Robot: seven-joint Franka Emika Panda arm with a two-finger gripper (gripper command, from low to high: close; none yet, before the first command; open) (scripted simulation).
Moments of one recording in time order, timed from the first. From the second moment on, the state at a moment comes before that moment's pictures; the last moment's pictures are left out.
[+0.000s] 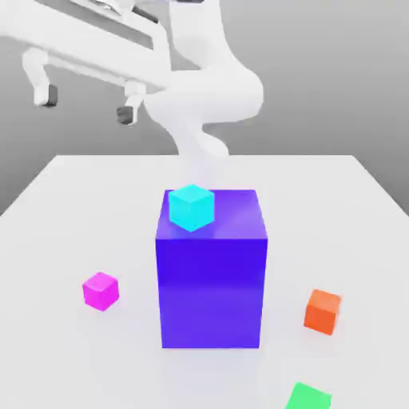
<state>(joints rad) 0.22 -0.56 -0.50 -2.54 -0.22 2.51 -0.29</state>
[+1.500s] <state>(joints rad) 0.56 -0.17 -1.38 -2.92 -0.59 2.85 -2.07</state>
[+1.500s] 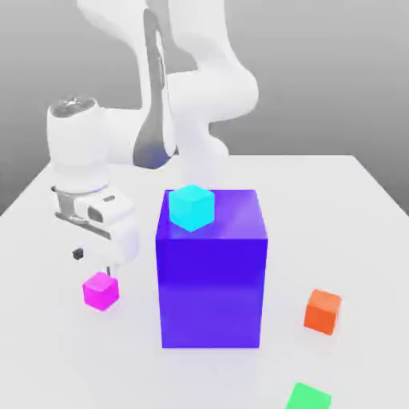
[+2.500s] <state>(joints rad) 1.56 -0.26 -2.45 -2.82 -0.95 2.99 -1.80</state>
